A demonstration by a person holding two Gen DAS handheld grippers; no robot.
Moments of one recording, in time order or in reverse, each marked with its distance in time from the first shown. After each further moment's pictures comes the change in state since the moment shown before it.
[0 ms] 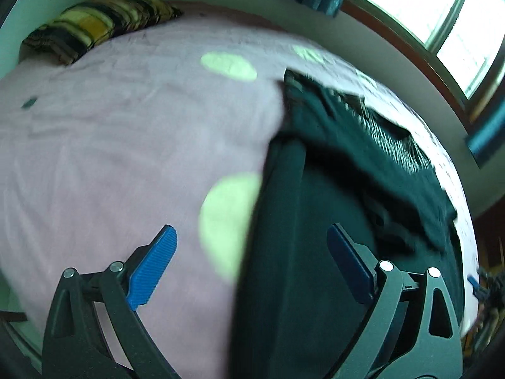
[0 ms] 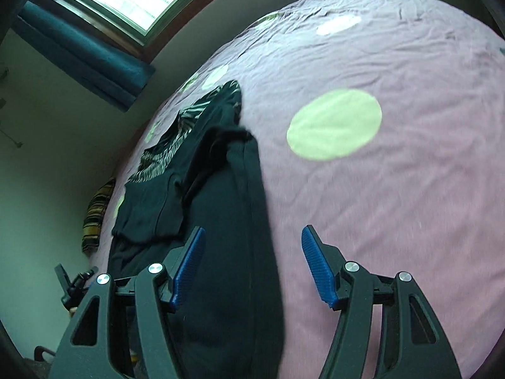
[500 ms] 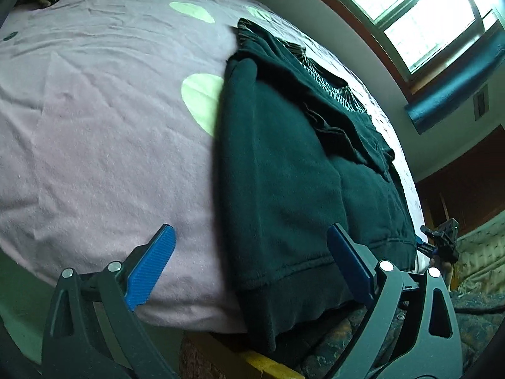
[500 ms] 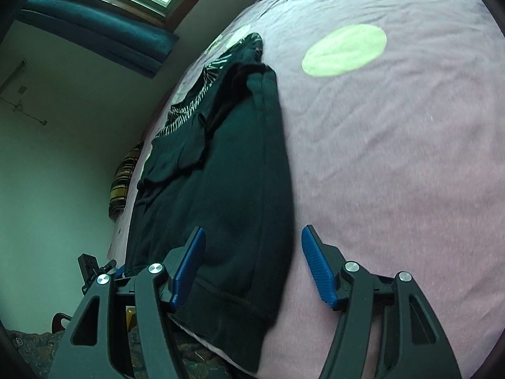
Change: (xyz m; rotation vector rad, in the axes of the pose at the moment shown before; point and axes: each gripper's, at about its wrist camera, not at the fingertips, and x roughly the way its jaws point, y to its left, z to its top) left arm -0.028 0.021 -0.069 0.028 0.155 -0.315; right arm -0.009 -0.013 -0.063 -0.011 0.139 0.136
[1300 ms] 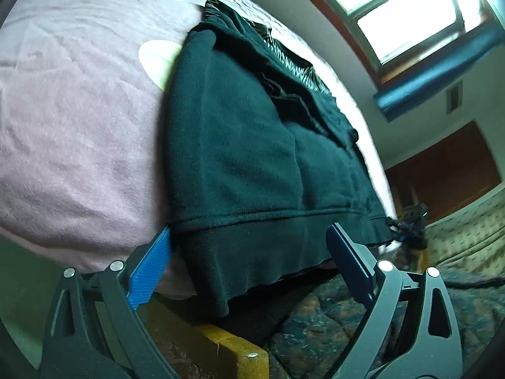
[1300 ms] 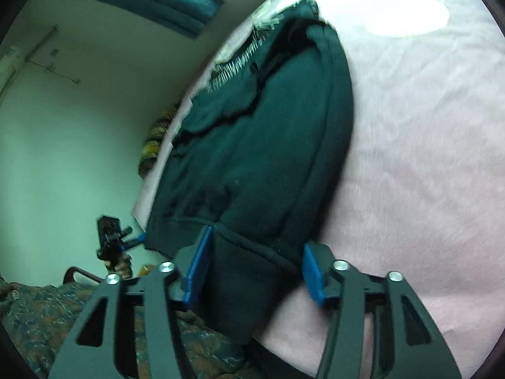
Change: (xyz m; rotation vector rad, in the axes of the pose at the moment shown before) left arm 0.006 -0.022 -0.029 0.032 0.060 -0.131; right arm 0.025 0.025 -0.031 -0.140 0.147 0.135
